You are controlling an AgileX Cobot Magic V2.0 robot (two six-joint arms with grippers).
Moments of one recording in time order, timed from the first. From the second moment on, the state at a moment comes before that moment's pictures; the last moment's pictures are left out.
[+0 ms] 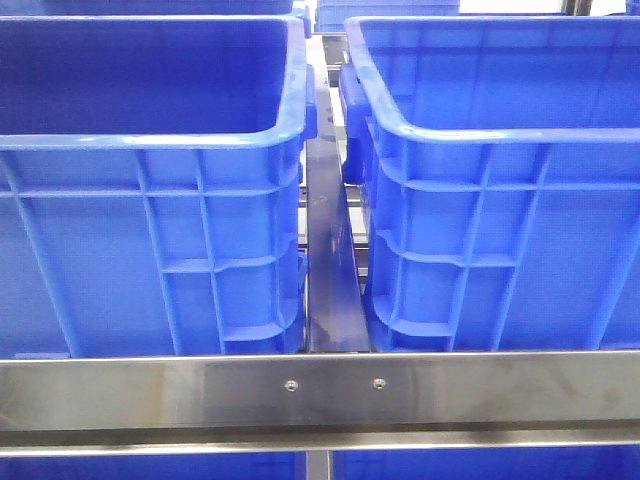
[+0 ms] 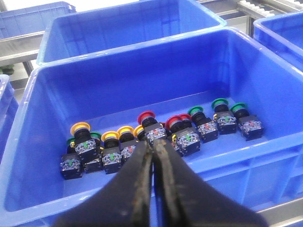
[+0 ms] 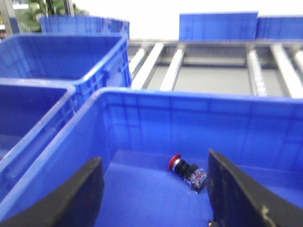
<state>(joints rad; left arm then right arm) -0.03 0.12 -0.53 -0.24 0.63 0.33 -0.19 0.59 -0.47 1.57 0.40 -1.51</state>
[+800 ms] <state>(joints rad) -0.03 0.12 -0.53 -0.24 0.63 0.33 -0.19 0.34 -0.33 1.57 0.38 -1.51</state>
